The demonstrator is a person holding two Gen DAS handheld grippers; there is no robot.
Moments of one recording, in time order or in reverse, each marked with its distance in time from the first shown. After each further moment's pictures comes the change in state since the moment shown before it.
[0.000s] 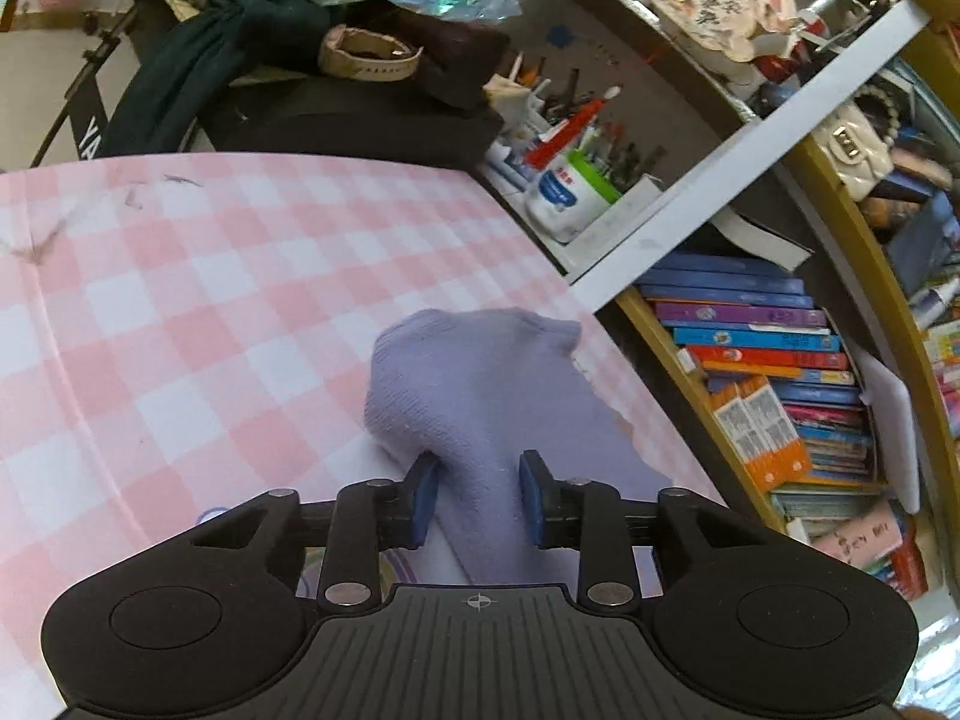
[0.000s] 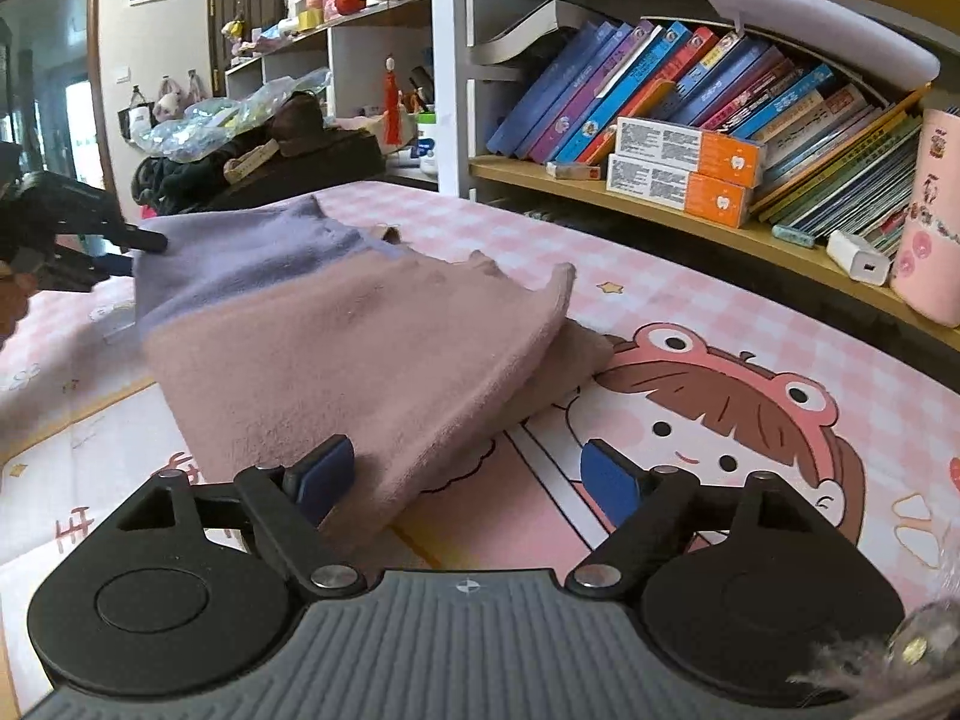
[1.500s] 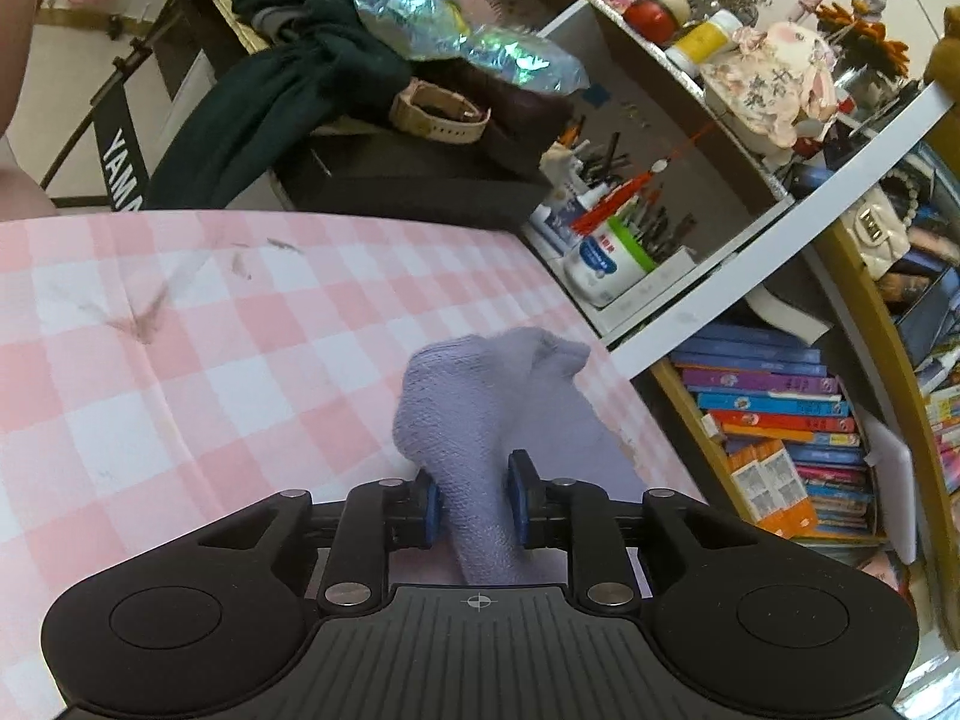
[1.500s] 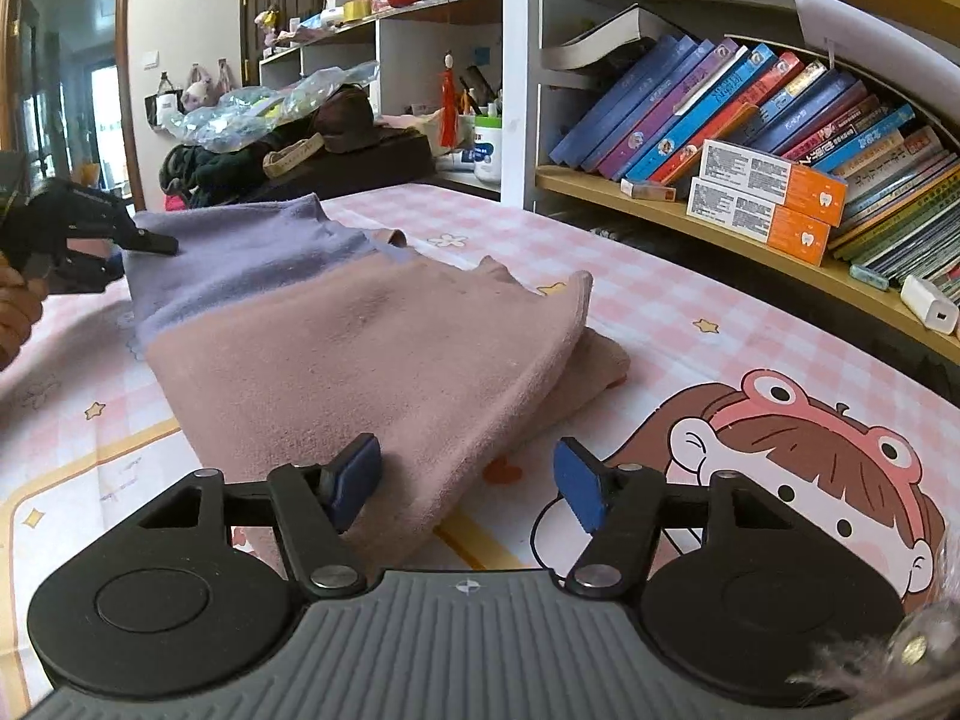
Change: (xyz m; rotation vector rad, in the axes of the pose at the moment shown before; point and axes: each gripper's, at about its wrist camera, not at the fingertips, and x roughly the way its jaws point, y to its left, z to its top) left arm -0.020 0.056 0.024 -0.036 -0.084 -0.020; right arm 0.035 0.049 0.021 -0.041 -0.005 0.032
